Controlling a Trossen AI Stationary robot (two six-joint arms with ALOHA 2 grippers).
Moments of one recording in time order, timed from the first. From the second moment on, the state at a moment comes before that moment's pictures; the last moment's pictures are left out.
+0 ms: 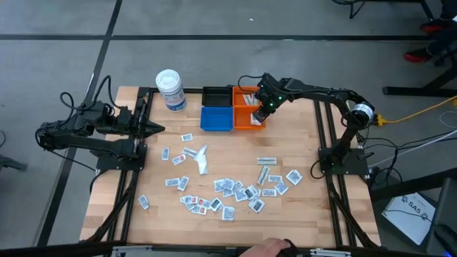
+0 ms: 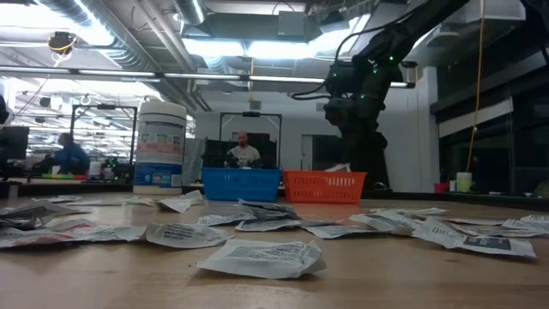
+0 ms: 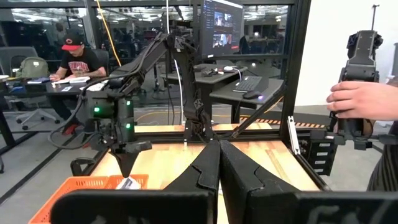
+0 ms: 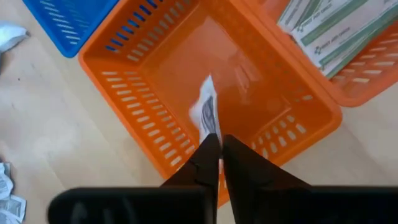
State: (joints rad) left arm 0.00 0.39 0.78 -0.39 0.00 0.00; right arm -0.63 1.71 1.23 -0.70 -0.24 0.12
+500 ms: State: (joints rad) left arm 0.00 0.39 0.78 -0.39 0.00 0.00; right arm -0.66 1.71 1.23 -0.70 -0.24 0.12
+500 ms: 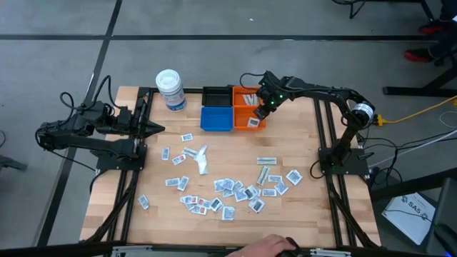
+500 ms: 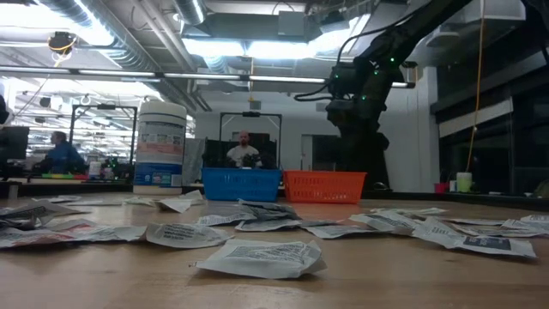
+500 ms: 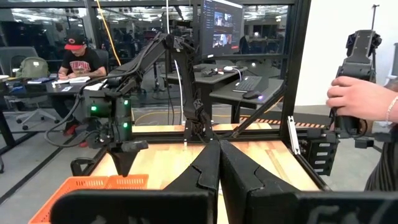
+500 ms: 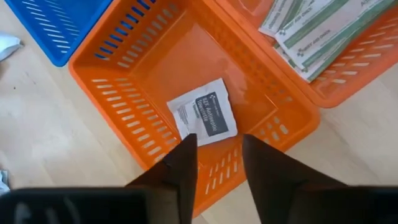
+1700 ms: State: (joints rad) left arm 0.00 0.39 0.78 -0.39 0.00 0.00; right arm -0.19 1.32 1.01 -0.95 -0.10 0.49
